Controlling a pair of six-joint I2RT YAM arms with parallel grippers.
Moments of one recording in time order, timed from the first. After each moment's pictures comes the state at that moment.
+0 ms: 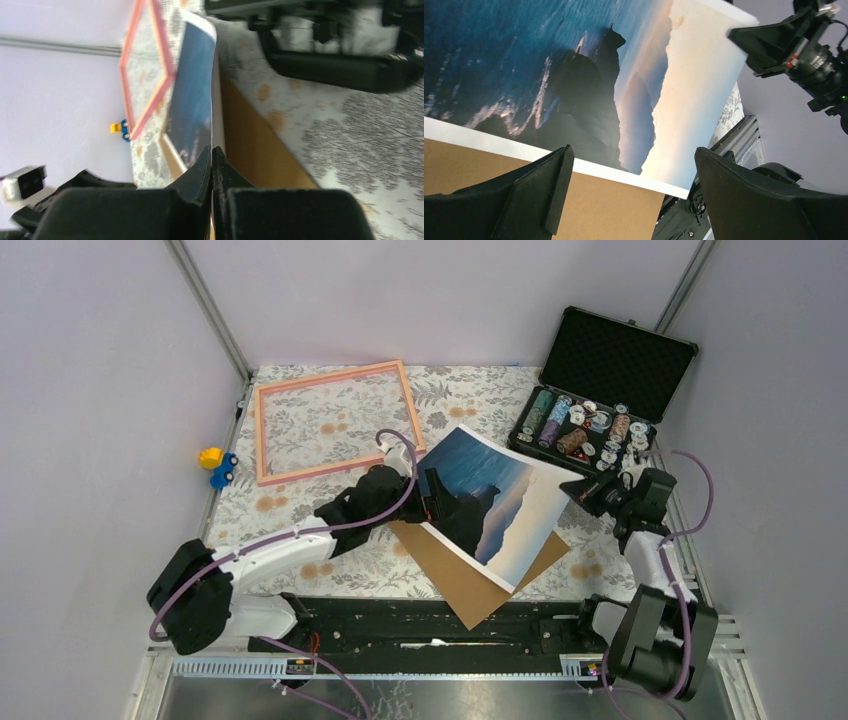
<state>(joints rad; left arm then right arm) -0.82 1.27 0.70 0.14 0.08 -0.82 -0.36 1.11 0.43 0.06 -0.71 0.71</state>
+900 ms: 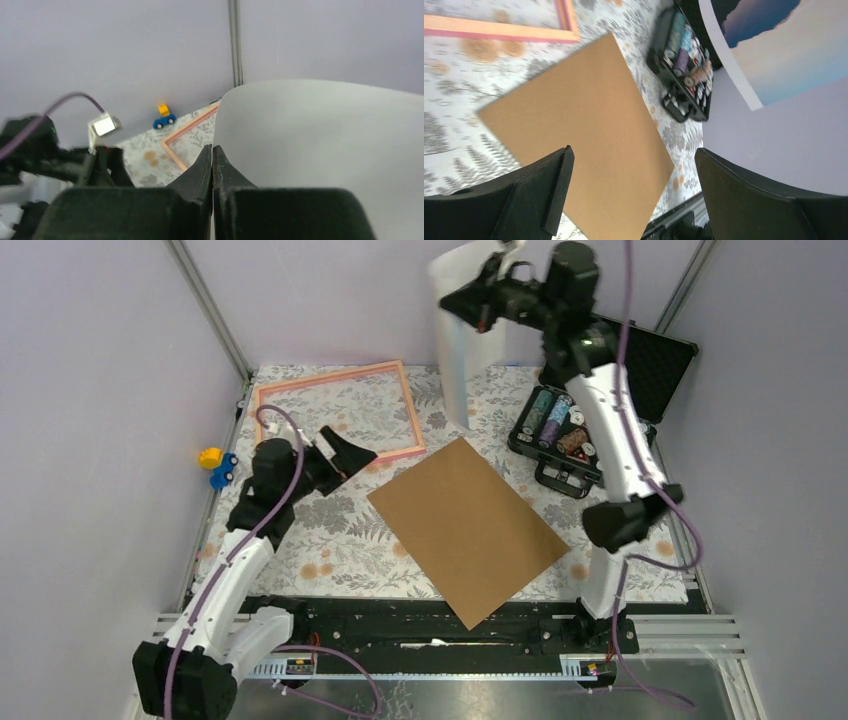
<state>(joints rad) -0.26 0.92 0.74 -0.18 0.35 -0.87 0.33 1.81 2.25 -0.38 -0.72 0.23</state>
